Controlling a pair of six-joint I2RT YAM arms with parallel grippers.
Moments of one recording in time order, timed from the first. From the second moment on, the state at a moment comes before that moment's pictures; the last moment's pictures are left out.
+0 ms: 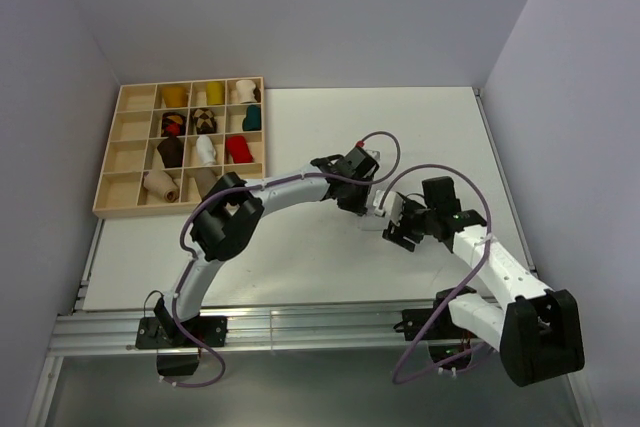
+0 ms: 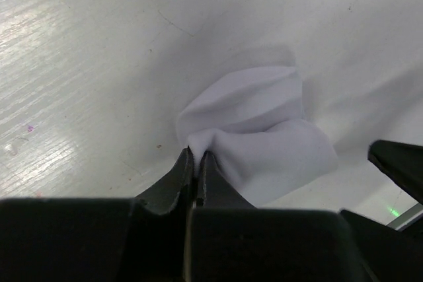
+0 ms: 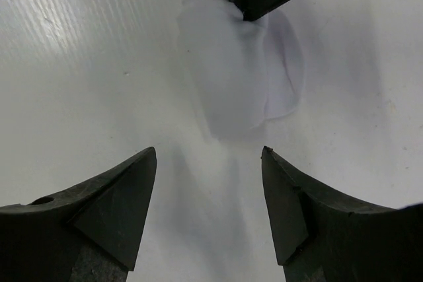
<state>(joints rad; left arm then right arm) -0.93 2.20 1.70 -0.48 0.06 -0.57 0.17 1.02 0.53 -0.49 -0.51 -0.96</state>
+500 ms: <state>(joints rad) -0.92 2.22 1.72 -0.48 0.15 -0.58 0.39 1.02 0.41 -0.22 -0.27 -1.04</state>
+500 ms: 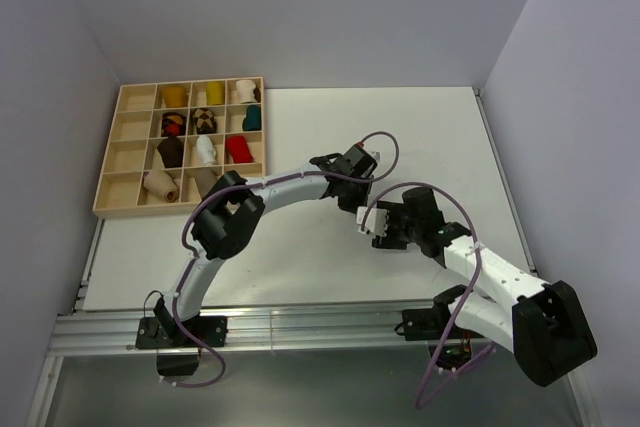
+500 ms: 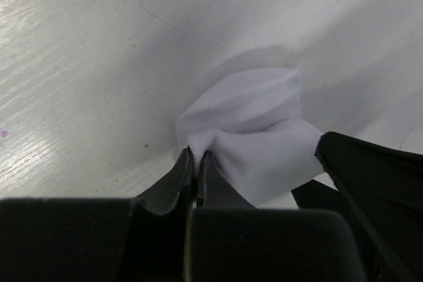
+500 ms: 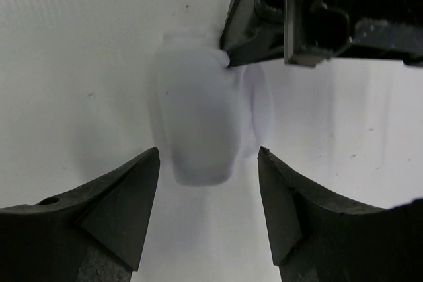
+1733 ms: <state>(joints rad) -0.81 1.71 1.00 -0.07 -0.06 -0.75 0.37 1.73 1.07 -0.82 -0.52 -1.00</state>
